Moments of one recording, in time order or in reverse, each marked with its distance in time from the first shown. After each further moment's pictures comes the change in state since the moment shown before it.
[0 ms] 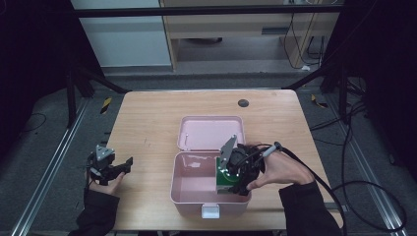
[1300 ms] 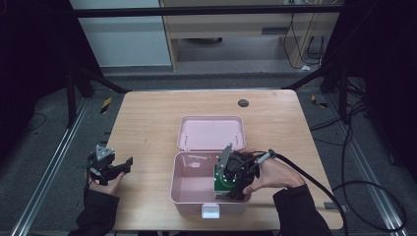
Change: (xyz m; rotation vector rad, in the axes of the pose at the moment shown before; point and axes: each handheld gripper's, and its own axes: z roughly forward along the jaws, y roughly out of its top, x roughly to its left) left arm 0.000 0.000 0.001 0.000 0.000 0.000; right arm -0.003 -0.009 0.040 -0.005 0.037 0.002
